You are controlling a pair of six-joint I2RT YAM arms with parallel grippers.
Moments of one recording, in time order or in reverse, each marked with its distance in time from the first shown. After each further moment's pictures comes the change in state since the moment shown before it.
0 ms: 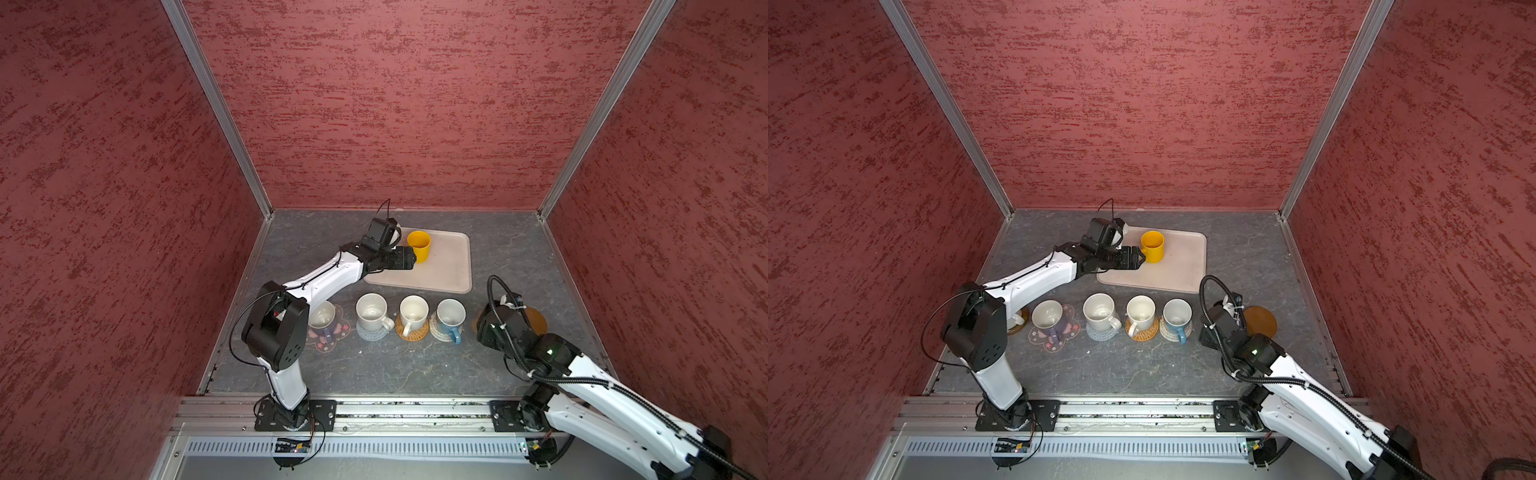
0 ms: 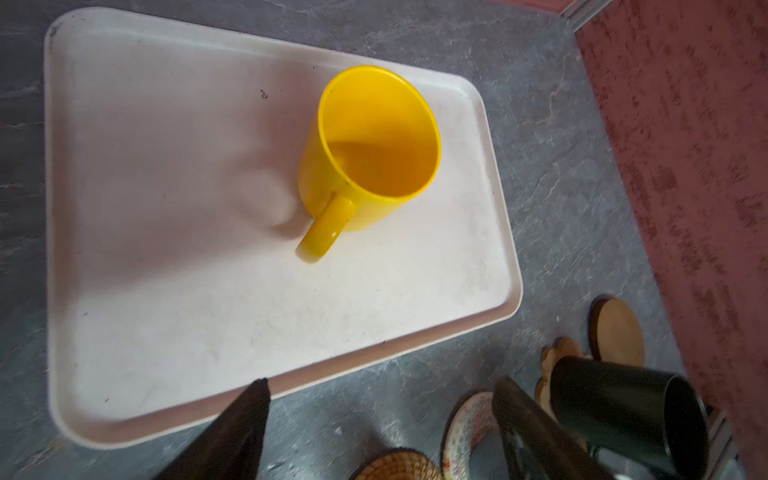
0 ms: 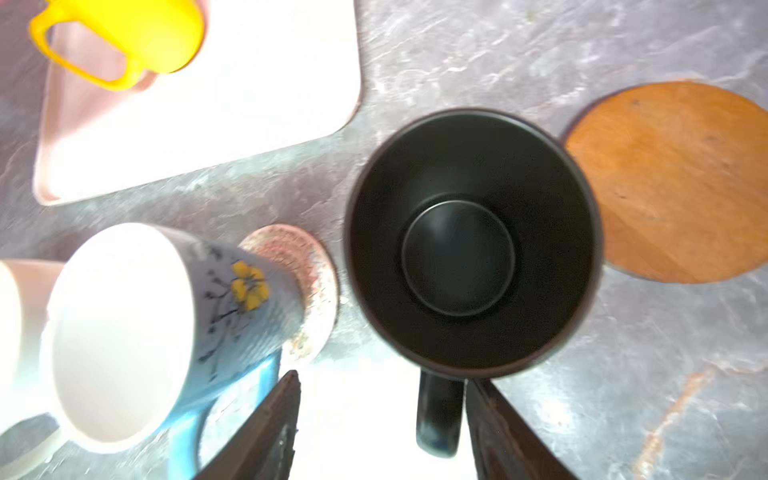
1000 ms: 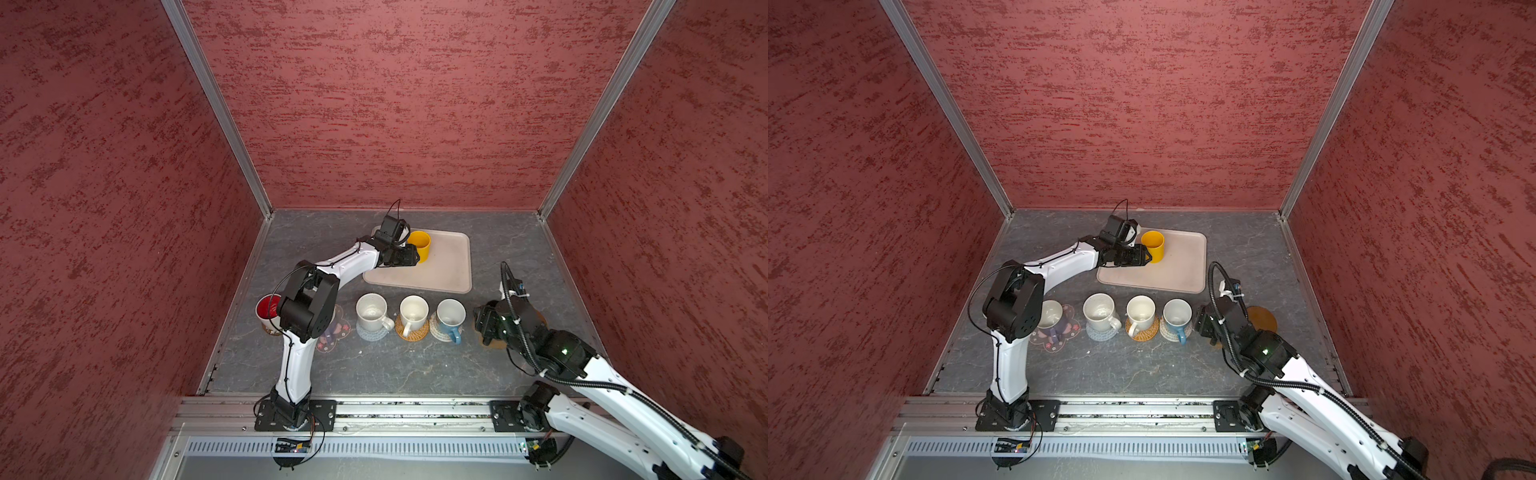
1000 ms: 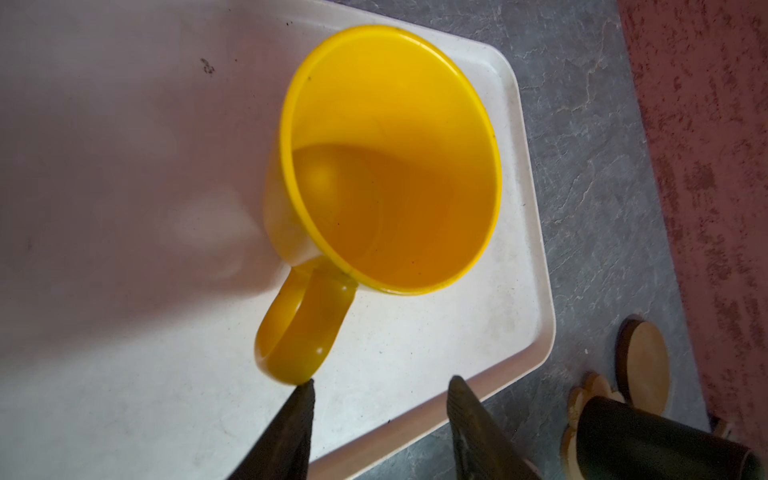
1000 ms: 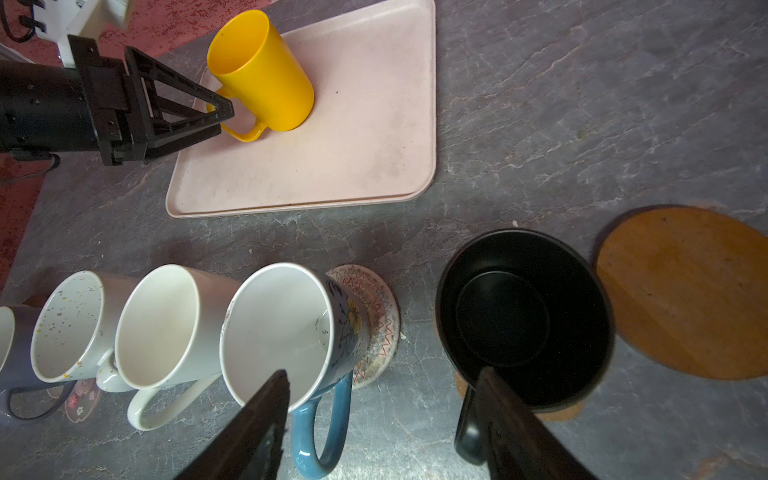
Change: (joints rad) left arm 0.010 0.272 0.193 -0.001 0.064 0.010; right arm 0.000 -0.032 0.117 0.033 -0.005 -0.137
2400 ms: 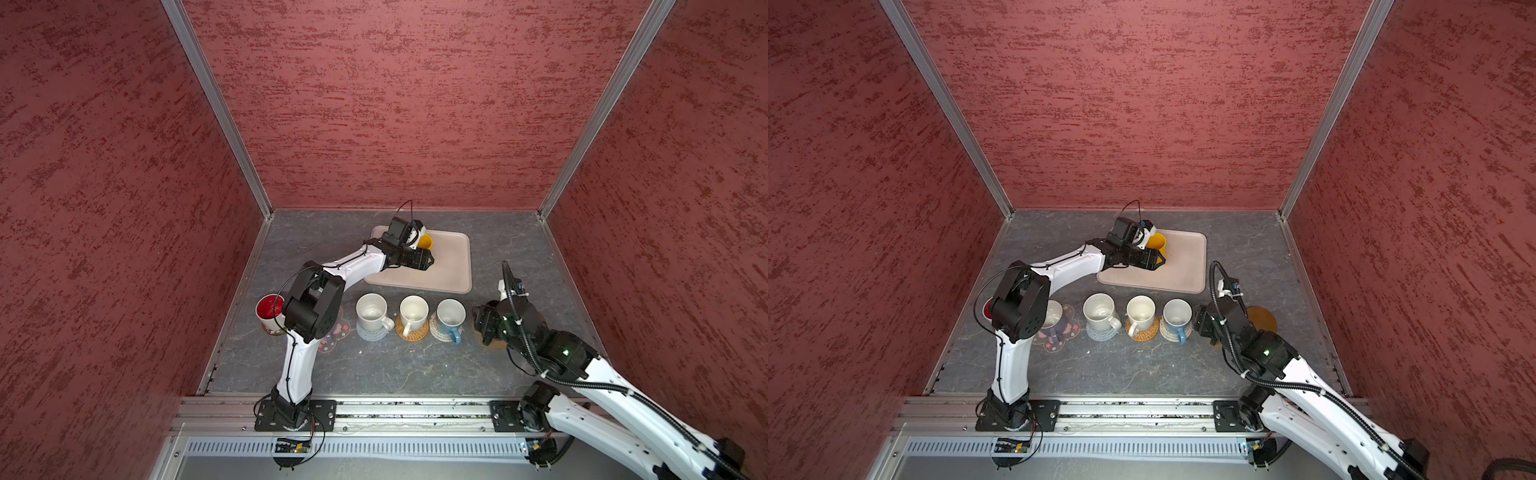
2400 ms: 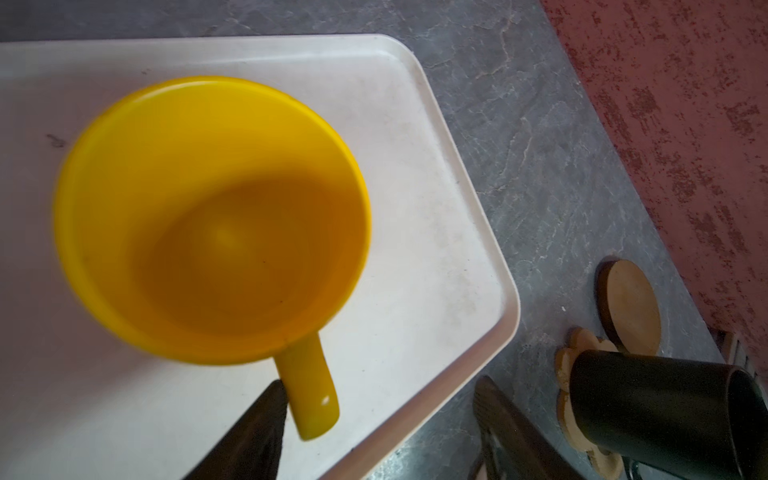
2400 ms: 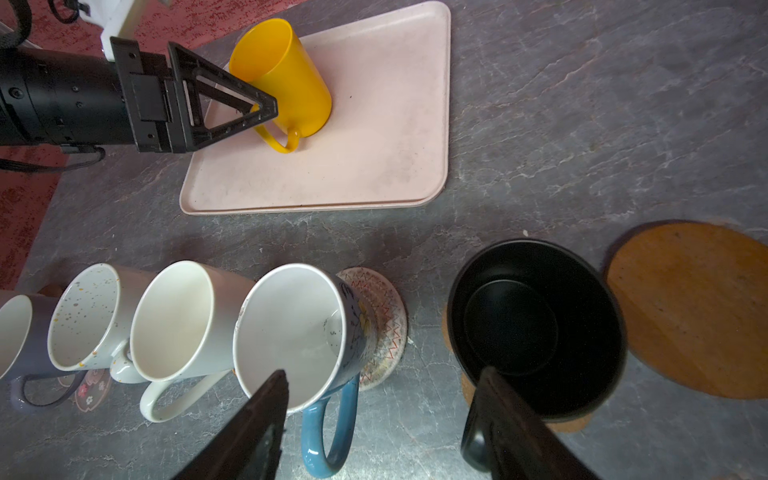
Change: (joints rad) left arm -0.057 0.023 0.015 0.085 0.091 0.162; right arm 0.000 -0.003 0.000 0.022 -0.015 -0.033
